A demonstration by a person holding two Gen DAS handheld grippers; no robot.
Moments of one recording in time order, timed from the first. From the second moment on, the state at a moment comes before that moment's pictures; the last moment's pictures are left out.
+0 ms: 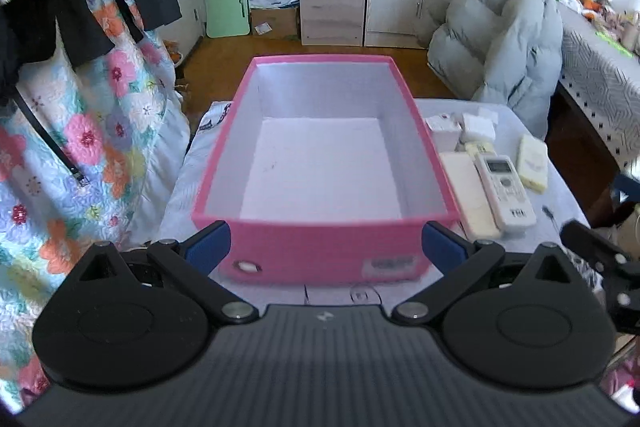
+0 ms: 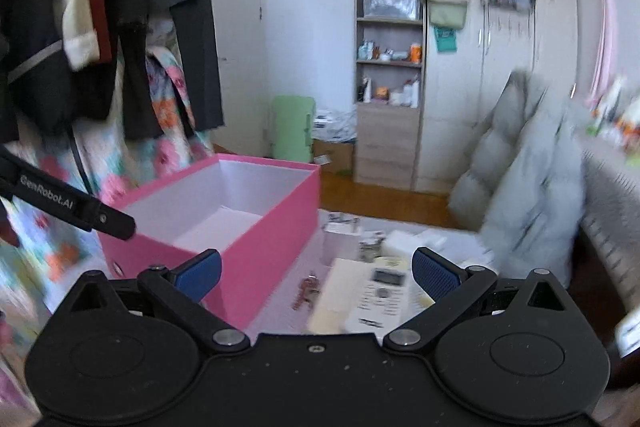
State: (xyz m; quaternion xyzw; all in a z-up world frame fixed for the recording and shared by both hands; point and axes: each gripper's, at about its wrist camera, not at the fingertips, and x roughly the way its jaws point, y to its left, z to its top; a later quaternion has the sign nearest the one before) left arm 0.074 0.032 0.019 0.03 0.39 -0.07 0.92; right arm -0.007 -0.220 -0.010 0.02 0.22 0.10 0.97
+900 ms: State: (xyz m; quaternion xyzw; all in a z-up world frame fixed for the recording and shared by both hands) left arm 0.309 0.078 -0.032 0.10 0.44 0.02 0.89; right arm 0.077 -0.225 -0.032 0.08 0.28 0.10 0.95
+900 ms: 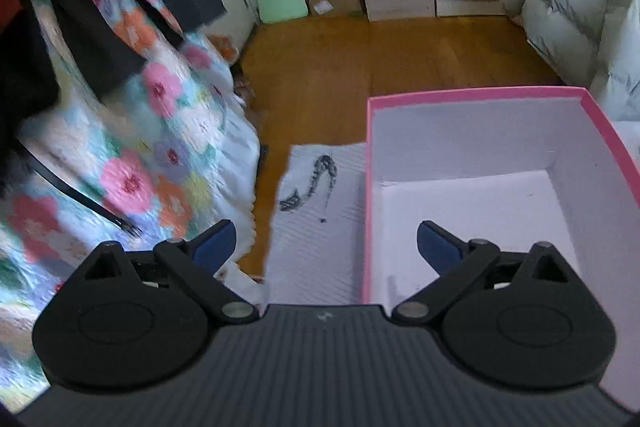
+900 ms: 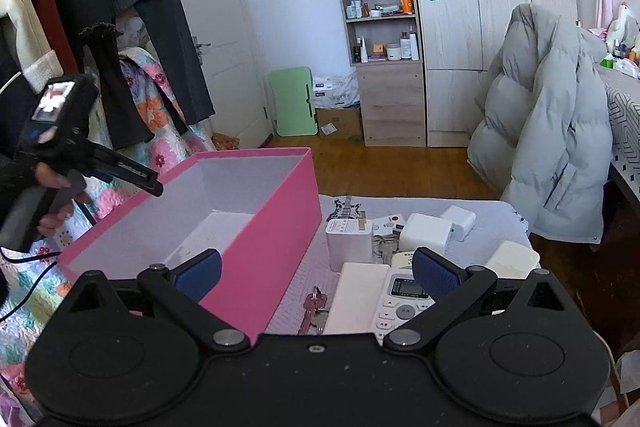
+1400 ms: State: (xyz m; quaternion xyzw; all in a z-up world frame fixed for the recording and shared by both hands) left arm 0.304 0.103 -0.069 0.01 0.50 -0.03 0.87; right arm 0.120 -0.237 -0.070 0.05 0.38 0.07 0.92
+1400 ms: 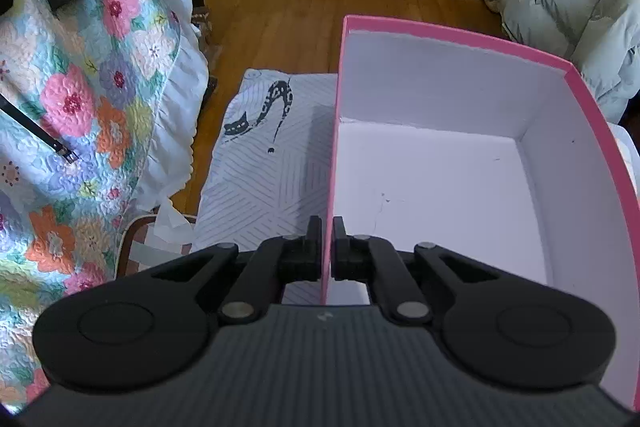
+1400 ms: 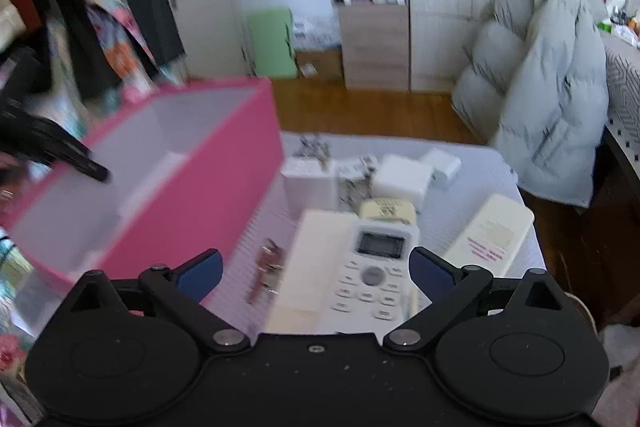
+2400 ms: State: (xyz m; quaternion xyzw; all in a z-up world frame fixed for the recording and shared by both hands) left arm 0.259 0.090 -0.058 0.01 0.43 -0.01 0.90; right arm 0.134 -0.239 -0.083 0.04 0.34 0.02 0.94
